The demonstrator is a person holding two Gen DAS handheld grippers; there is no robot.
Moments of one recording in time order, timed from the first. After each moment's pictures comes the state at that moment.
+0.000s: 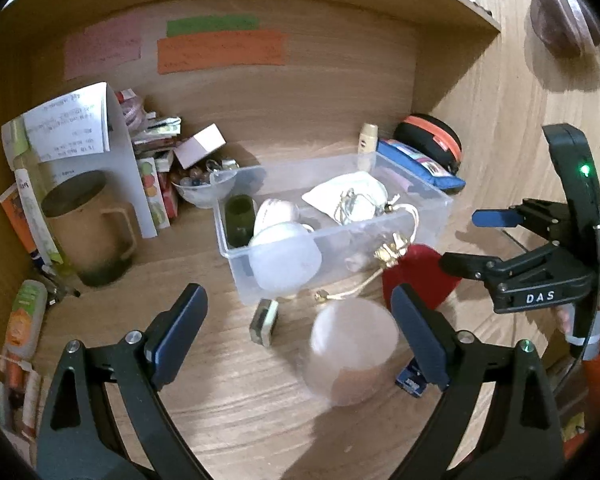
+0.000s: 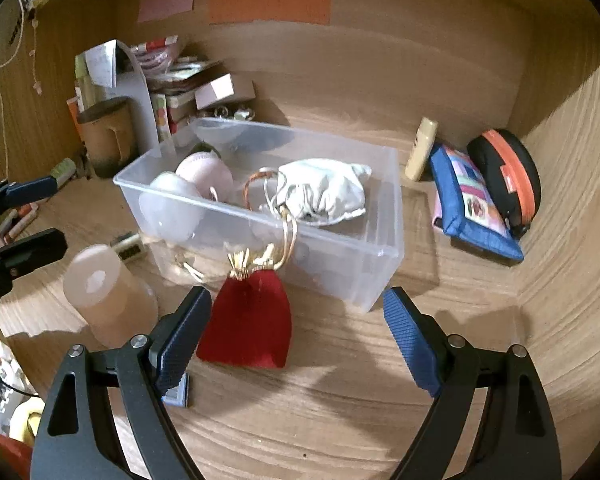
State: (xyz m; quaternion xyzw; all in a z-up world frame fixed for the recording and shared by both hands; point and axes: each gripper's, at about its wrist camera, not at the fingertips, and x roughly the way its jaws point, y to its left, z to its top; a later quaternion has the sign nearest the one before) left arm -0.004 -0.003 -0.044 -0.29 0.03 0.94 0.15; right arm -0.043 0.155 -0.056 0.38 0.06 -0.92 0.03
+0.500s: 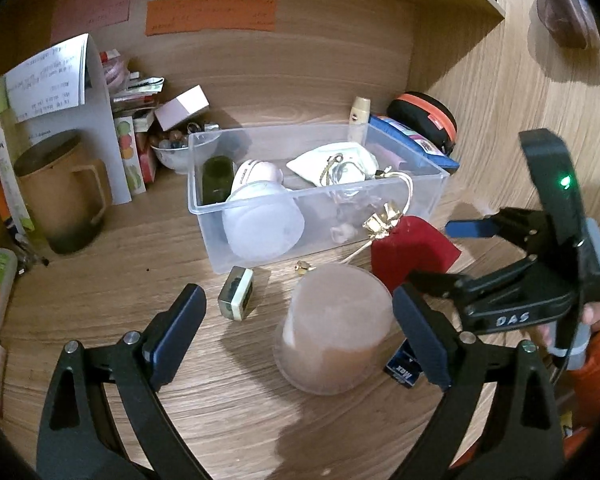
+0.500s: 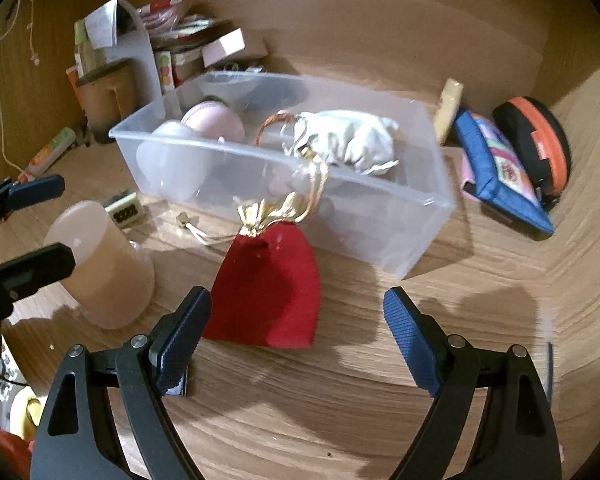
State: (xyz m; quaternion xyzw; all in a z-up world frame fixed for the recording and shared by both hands) left arm -0.012 0.005 -0.069 -0.33 0.00 0.93 0.17; right arm -0.056 0.146 -0.094 0.42 0.06 -0.90 0.05
